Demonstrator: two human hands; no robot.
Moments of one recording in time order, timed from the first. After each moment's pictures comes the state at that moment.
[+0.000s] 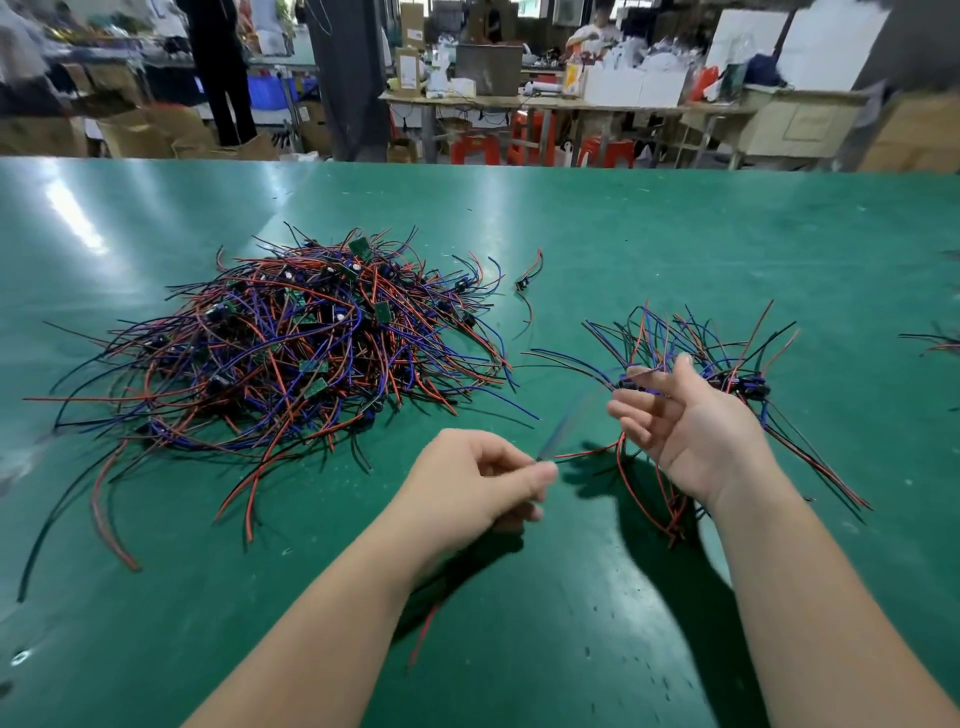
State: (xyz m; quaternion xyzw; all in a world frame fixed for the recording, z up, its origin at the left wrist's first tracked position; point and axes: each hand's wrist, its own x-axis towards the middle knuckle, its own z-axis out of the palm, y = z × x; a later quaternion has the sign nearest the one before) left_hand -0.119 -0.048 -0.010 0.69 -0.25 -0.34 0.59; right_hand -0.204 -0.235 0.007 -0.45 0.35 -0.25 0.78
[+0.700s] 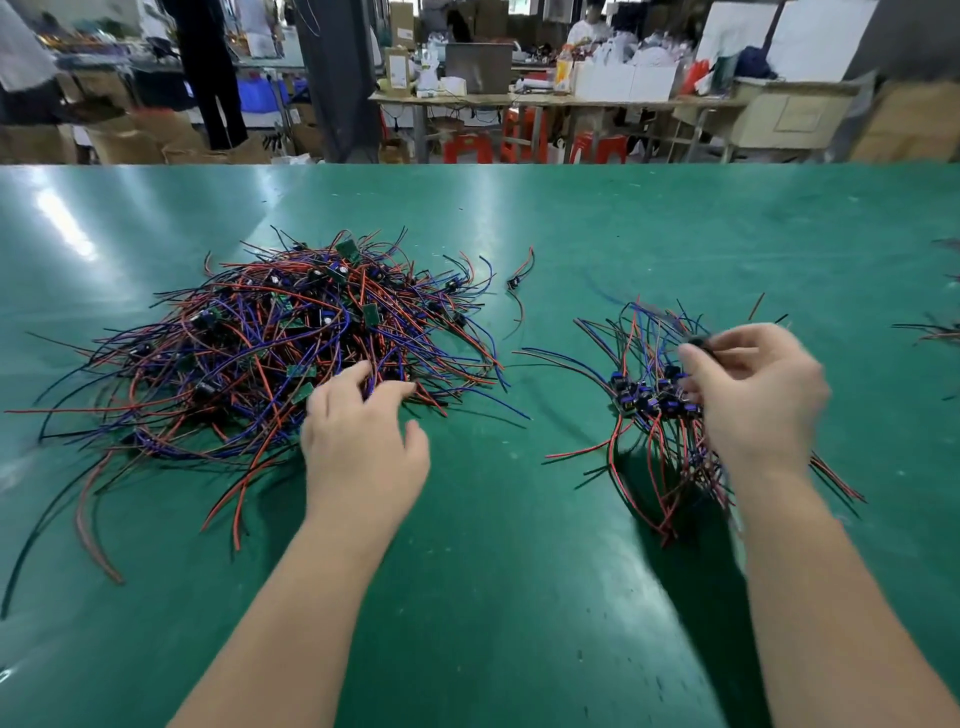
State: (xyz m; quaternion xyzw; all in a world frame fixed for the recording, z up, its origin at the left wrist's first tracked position) left_hand -0.077 -0.030 -0.019 0.92 -0.24 0.14 0.29; right_hand -0.221 -0.262 0.010 -0.68 0.37 -0.49 0.40
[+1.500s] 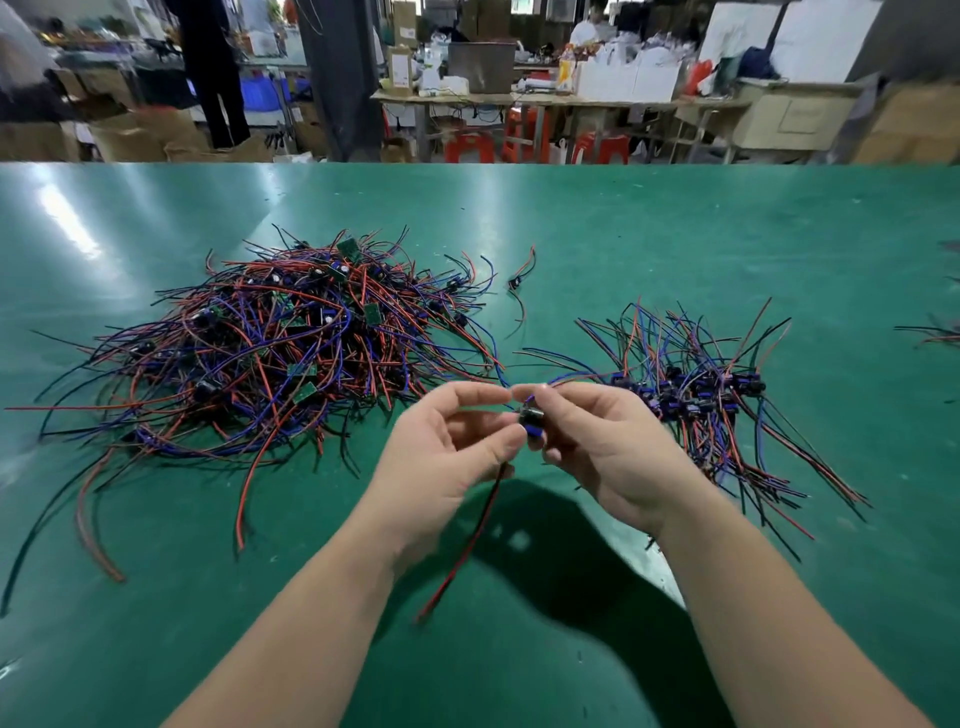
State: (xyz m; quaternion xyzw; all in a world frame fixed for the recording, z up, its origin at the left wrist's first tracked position) left_hand -0.114 -0.049 -0.002 0.55 -0.25 -0.28 0.75; right_hand -0.191 -0.185 0.006 -0.58 0.15 -0.15 0.79
